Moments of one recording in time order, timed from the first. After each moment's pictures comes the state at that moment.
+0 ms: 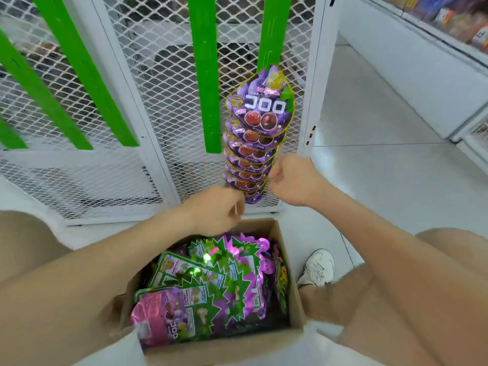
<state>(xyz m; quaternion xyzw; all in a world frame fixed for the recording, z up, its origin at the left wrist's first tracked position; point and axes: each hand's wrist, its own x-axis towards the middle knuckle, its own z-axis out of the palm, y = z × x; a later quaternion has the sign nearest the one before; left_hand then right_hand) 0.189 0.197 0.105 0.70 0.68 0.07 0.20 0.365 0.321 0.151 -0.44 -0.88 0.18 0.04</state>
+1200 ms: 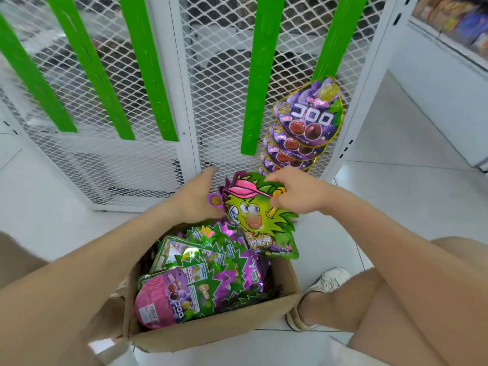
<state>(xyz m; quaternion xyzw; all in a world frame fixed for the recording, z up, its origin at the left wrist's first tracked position) 0.097 0.150 0.094 0.53 0.77 0.21 0.28 0.309 0.308 0.151 -0.30 -0.91 0.29 -0.08</state>
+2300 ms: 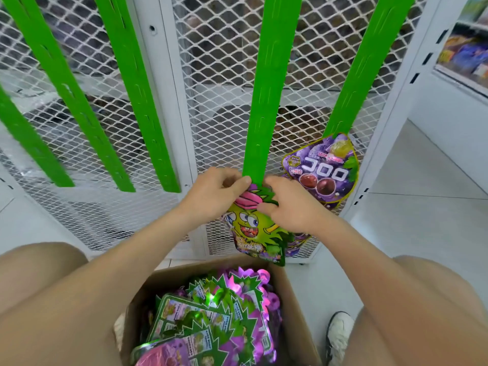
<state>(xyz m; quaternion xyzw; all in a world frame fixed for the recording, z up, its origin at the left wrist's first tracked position) 0.069 0.237 0.164 0.51 0.73 0.40 0.21 0.234 0.357 0.159 -0.30 -0.92 0.24 0.06</state>
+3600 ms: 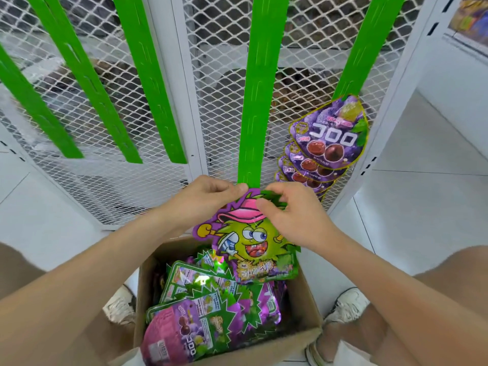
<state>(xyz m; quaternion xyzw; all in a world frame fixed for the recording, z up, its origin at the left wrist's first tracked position) 0.086 0.165 0.148 0.41 0.66 0.41 0.47 0.270 0.288 0.124 -0.29 -0.88 0.31 0.21</state>
